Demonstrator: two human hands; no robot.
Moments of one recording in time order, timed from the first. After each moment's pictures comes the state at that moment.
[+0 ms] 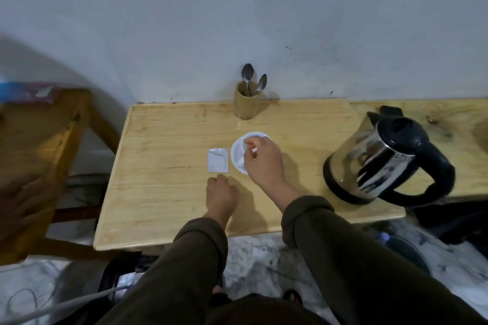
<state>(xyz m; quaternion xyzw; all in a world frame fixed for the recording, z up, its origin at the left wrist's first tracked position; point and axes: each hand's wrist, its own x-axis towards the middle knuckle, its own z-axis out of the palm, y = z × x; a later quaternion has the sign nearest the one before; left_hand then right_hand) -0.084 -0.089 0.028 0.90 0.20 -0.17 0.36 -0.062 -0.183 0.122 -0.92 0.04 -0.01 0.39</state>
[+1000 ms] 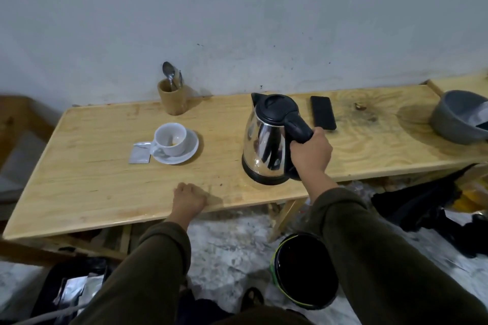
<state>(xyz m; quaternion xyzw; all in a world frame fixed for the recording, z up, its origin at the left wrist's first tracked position) -0.138 -0.240 0.012 0.93 0.17 -0.22 0.23 -0.134 -0.483 0.163 -0.84 0.30 -0.11 0.43</state>
